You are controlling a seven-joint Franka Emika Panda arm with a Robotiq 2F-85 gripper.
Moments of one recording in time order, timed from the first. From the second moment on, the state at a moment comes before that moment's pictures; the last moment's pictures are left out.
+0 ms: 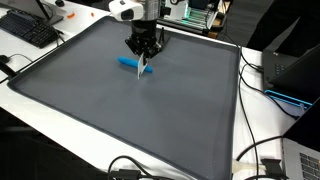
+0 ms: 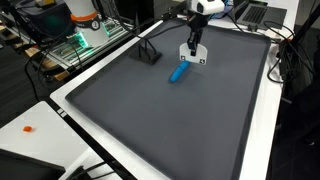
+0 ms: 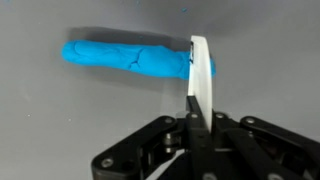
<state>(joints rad) 0.12 0.35 0.05 -2.12 -0.18 2.54 0.14</state>
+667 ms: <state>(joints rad) 0.13 0.37 0.04 -2.13 -0.20 2.57 0.14</state>
